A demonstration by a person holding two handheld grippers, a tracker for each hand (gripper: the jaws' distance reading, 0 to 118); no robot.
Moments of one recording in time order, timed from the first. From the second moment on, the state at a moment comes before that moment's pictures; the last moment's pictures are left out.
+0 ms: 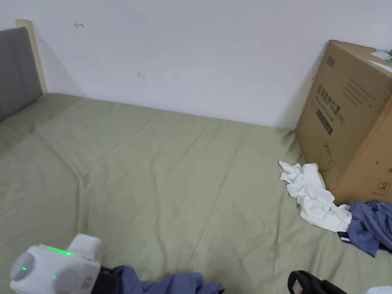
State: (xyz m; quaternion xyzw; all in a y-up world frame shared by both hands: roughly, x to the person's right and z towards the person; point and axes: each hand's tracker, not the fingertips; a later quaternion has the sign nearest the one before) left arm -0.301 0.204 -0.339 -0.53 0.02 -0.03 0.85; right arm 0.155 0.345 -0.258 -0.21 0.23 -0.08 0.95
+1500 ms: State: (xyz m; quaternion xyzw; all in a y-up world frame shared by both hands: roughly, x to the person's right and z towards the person) left arm -0.440 0.237 -0.262 -0.41 -0.09 0.41 0.81; right arm 0.119 0.362 -0.259 -0.18 0.27 -0.04 0.94
